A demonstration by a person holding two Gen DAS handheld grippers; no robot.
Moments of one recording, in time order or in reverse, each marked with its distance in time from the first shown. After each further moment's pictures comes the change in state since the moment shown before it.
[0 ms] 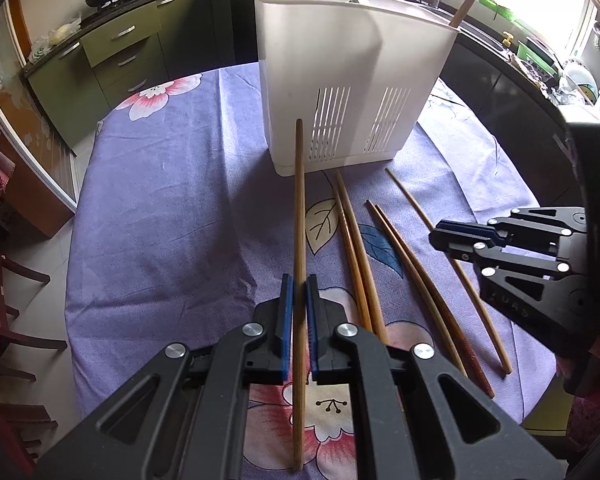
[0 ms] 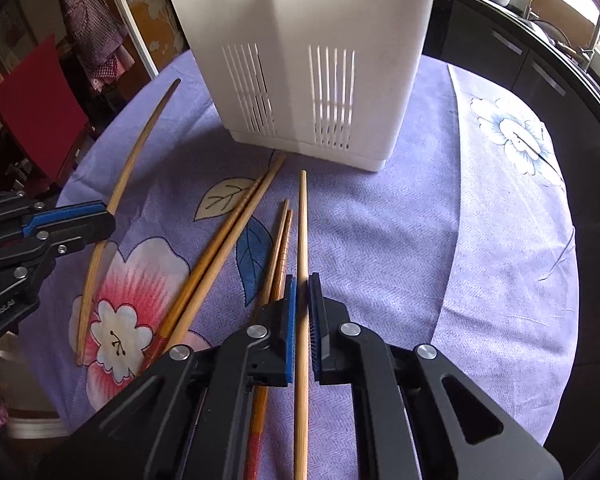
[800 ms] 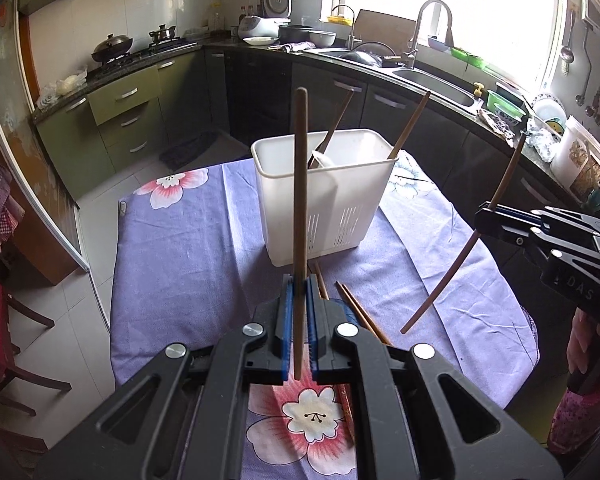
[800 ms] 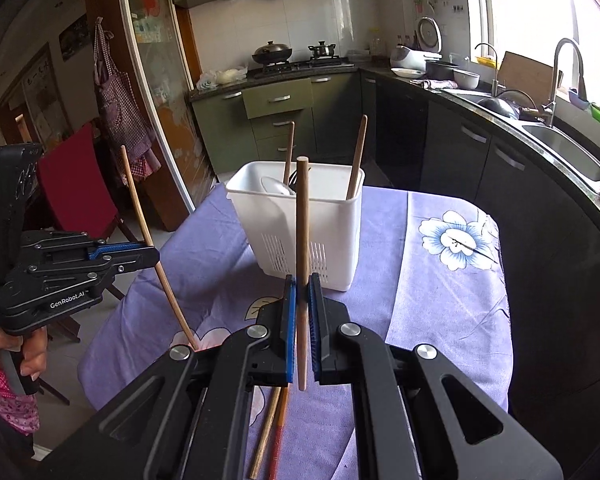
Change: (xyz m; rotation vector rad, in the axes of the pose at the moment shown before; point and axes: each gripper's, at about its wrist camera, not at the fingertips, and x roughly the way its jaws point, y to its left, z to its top) left arm -0.101 -0.009 0.031 0.034 -0.226 -0.022; right arm -0.162 -0.011 0.005 0.023 -0.364 0.042
